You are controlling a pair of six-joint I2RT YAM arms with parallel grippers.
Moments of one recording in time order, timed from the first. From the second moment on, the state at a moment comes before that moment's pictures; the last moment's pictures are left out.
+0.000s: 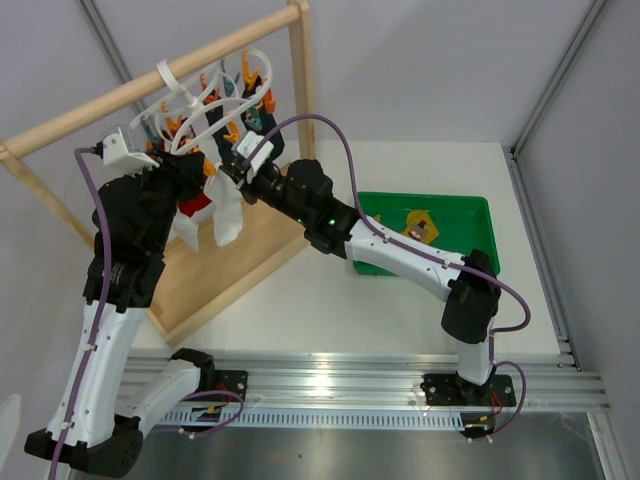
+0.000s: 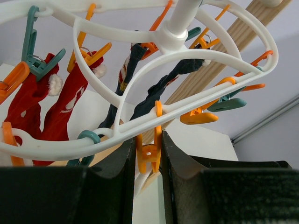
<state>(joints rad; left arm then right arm) -0.24 0.88 1.27 -0.35 -0.18 -0.50 1.03 1.91 1.80 0.32 -0.04 -0.23</state>
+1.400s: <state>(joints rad) -0.24 0.87 1.26 -0.33 -0.18 -0.49 1.00 1.91 1.80 0.32 -0.10 -0.19</state>
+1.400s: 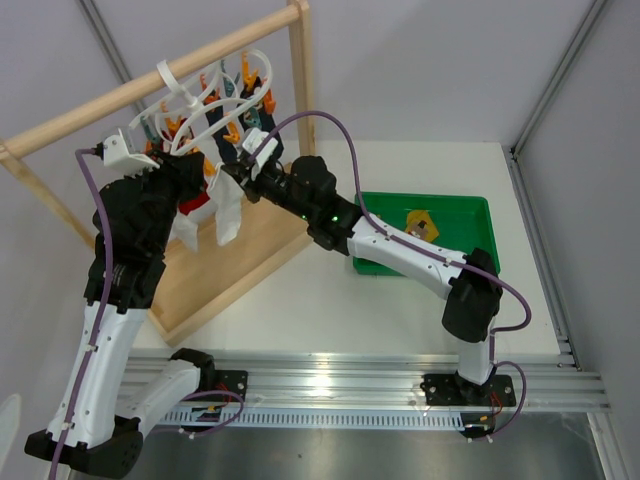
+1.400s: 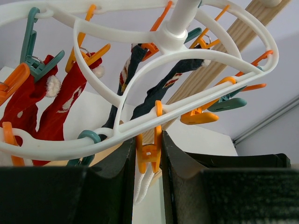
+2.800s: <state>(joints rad) -0.24 0.82 1.17 -0.22 -0.14 -0.37 1.00 1.91 1.91 0.23 -0.15 -0.10</state>
